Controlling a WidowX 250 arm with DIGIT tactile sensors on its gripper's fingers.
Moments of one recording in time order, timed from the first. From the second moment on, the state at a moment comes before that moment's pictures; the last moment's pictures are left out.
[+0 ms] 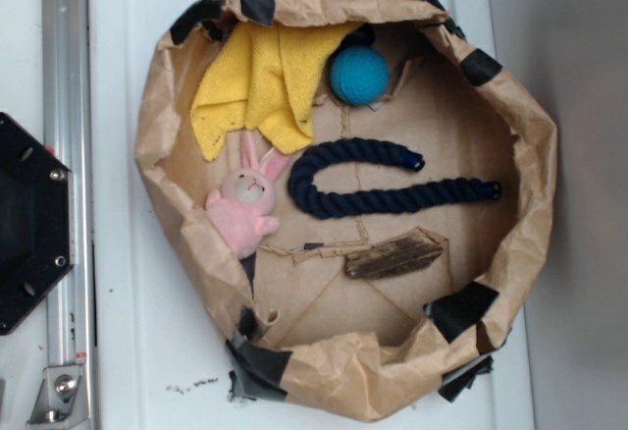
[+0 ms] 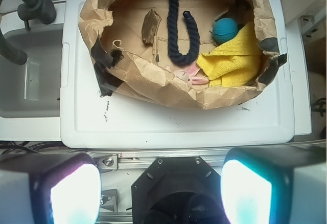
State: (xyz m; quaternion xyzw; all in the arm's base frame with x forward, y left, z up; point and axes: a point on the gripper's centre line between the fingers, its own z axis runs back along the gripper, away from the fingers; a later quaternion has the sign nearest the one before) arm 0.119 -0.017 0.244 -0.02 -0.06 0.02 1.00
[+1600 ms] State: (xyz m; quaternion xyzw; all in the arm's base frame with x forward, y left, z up) arm 0.289 -0.005 0.091 0.05 -0.09 0.03 0.99
